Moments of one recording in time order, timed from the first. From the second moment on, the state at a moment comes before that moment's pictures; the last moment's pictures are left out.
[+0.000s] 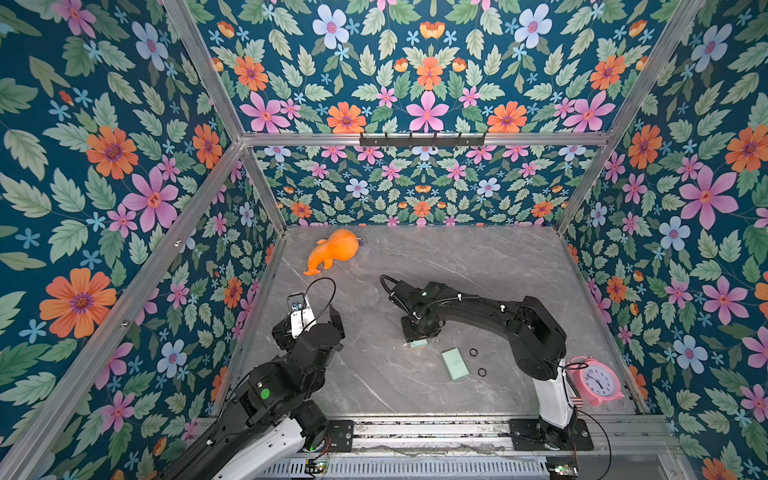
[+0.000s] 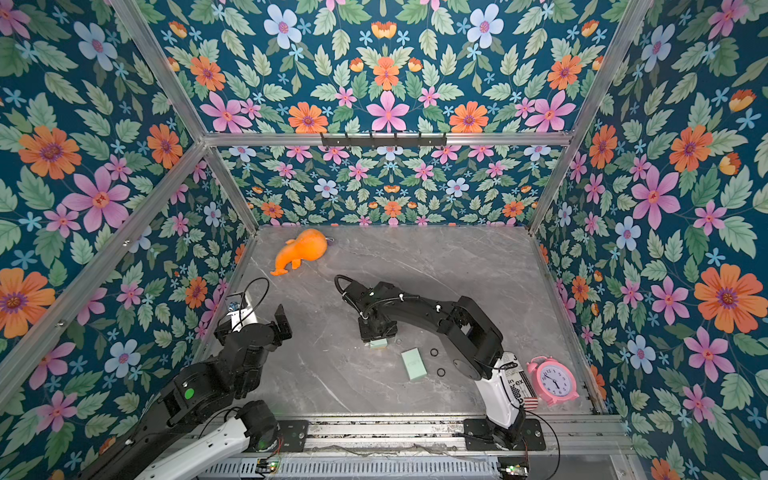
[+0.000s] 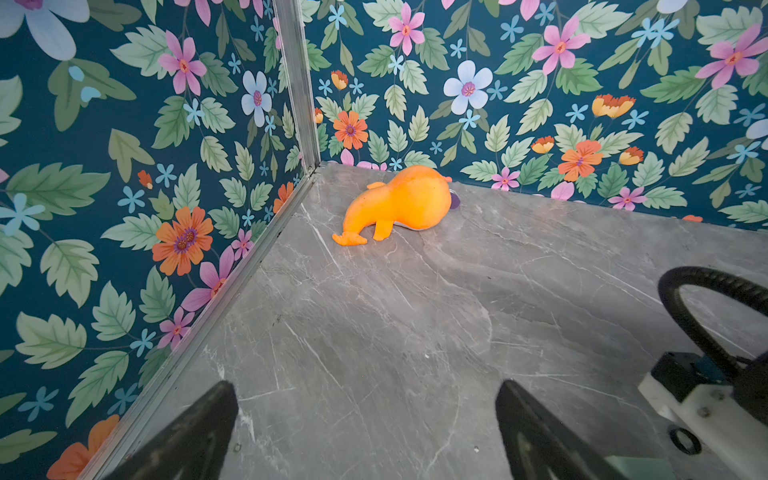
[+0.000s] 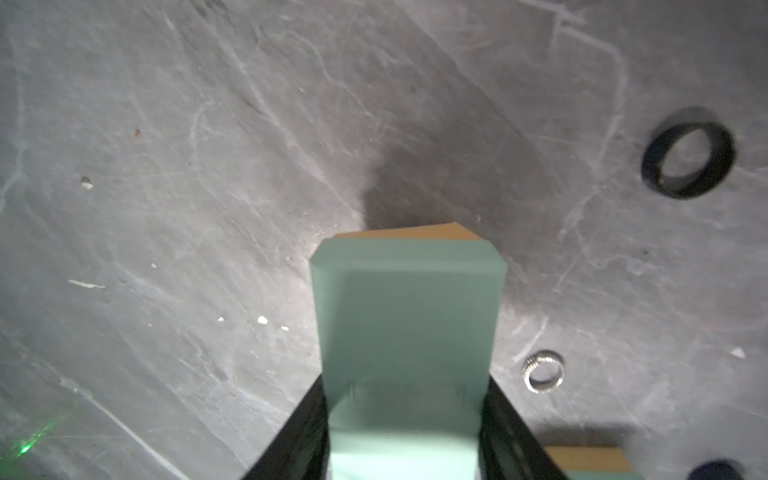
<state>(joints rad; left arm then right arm) -0.85 0.55 0.77 -0.82 -0.96 -0.54 0.93 2.04 1.59 -0.94 0.00 0.69</state>
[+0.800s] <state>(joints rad) -0.82 0.56 0.76 -0.82 -0.93 -0.52 0.93 2.08 1.63 -0.96 0.00 0.65</state>
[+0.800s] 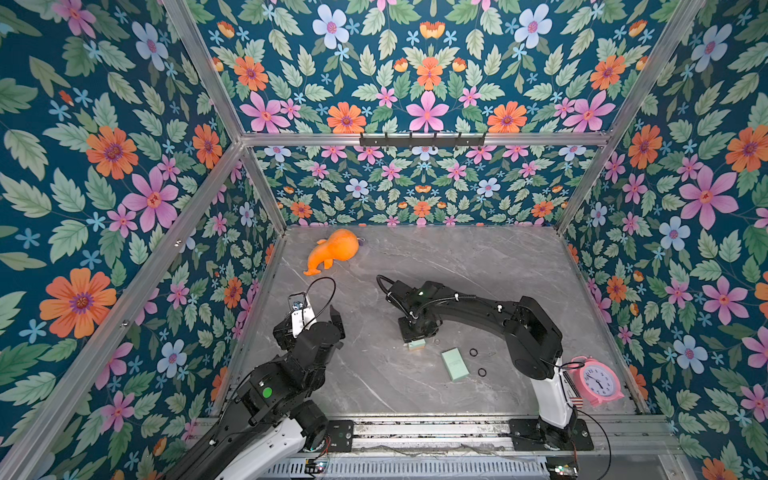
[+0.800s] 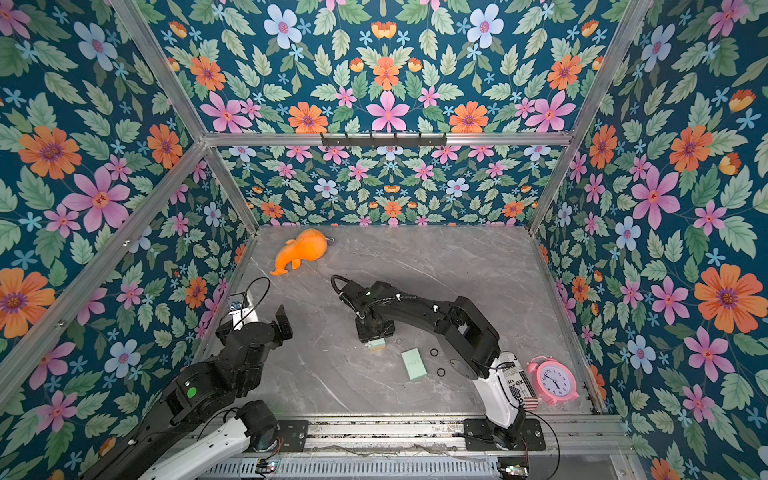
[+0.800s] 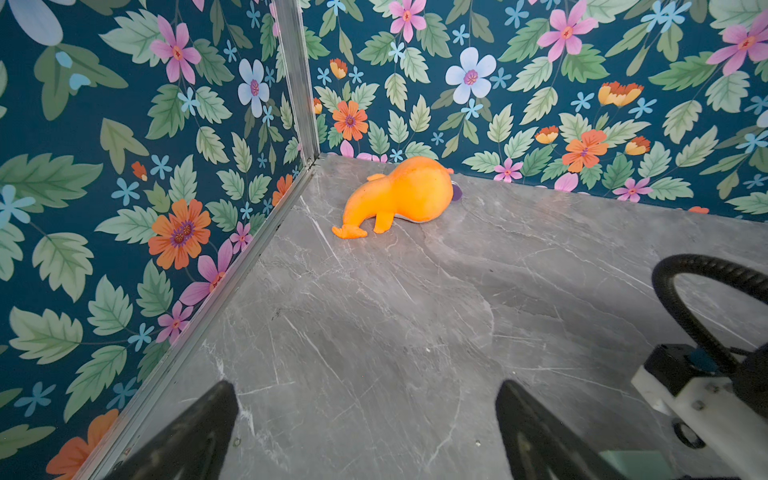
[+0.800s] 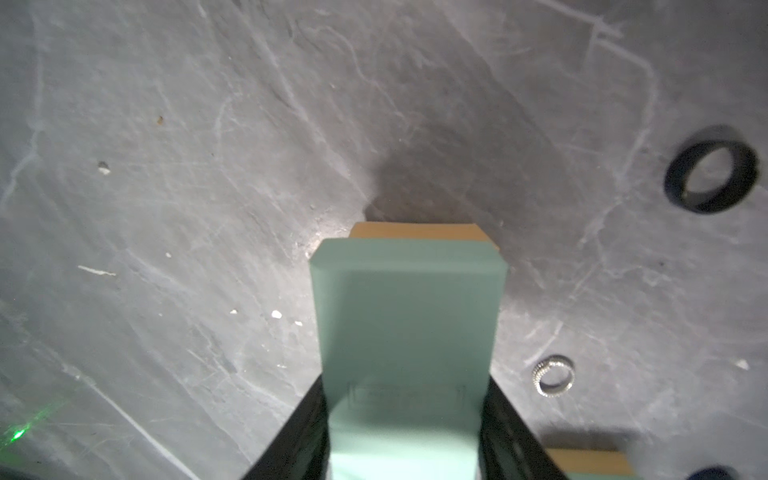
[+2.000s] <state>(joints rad) -0.79 0.56 0.76 -0.80 -0.90 -0.52 0.90 2.07 1.63 -0.97 -0.02 0.63</state>
